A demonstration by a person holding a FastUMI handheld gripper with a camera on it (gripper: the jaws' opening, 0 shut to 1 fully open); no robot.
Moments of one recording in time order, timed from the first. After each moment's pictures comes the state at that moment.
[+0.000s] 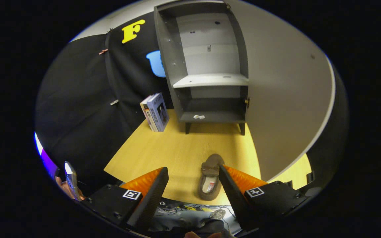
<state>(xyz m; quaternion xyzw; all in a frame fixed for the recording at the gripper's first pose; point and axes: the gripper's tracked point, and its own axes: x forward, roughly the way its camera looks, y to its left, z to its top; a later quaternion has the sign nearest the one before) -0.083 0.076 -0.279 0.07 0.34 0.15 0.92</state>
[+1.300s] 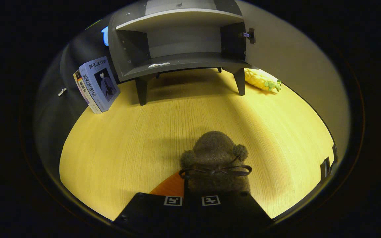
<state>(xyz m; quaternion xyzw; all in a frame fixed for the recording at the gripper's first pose) 0.031 0.097 -0.524 0.07 0.41 0.02 0.91</state>
